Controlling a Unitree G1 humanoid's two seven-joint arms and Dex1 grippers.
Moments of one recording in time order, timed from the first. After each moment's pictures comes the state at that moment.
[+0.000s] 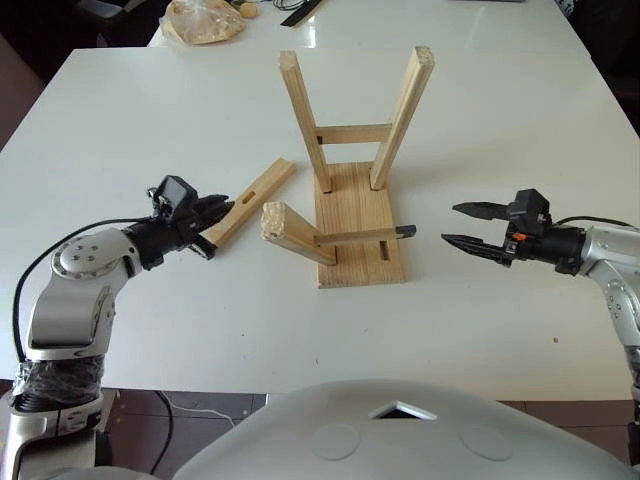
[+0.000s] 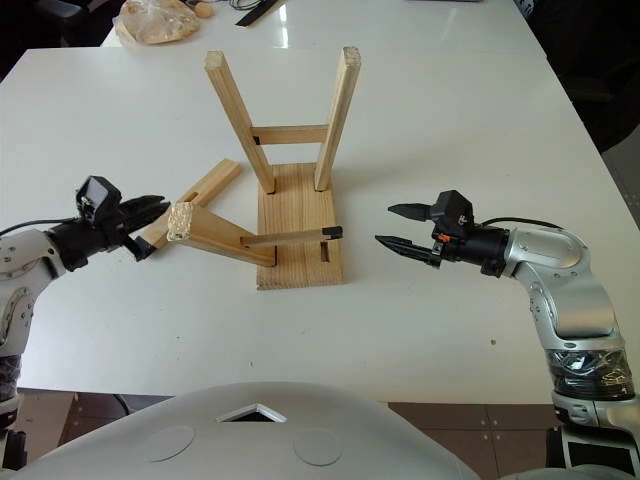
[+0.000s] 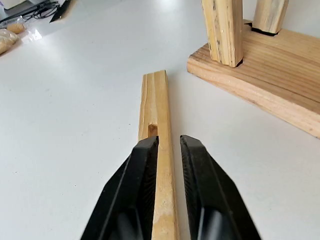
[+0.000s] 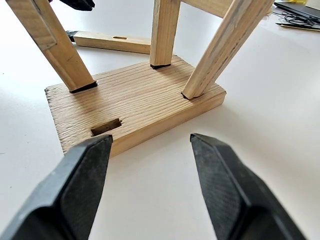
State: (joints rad) left arm 0.11 0.74 0.19 -0.25 -0.34 0.47 -0.76; right arm 0.06 -0.77 -0.08 -0.22 0.42 0.29 1.09
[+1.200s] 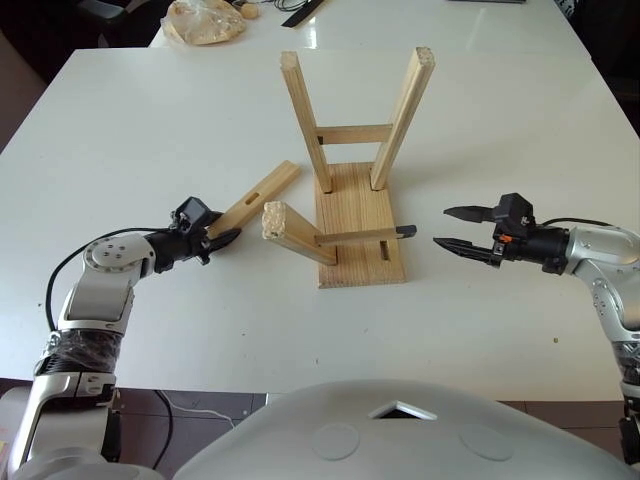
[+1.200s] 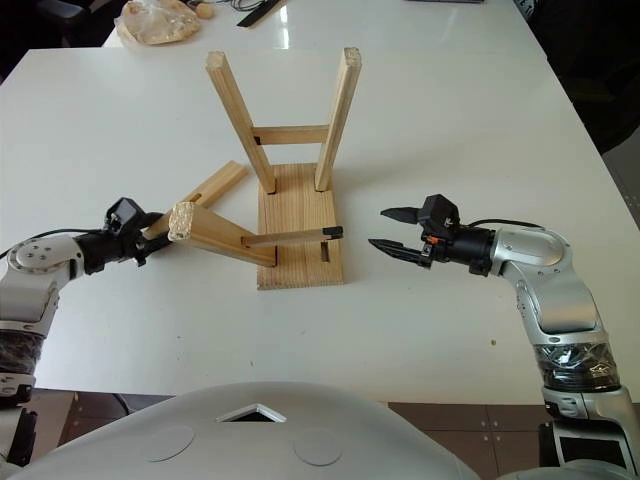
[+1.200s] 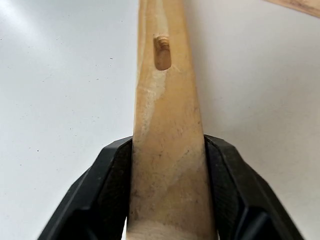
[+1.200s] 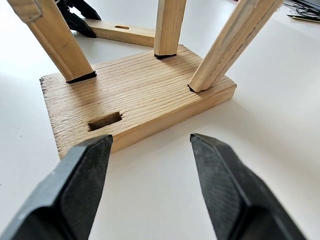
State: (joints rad) left arm -0.02 0.74 0.01 0.18 -0.18 0.21 -0.84; right arm 0.02 -0.75 -0.02 -0.17 0.37 0.27 1.08
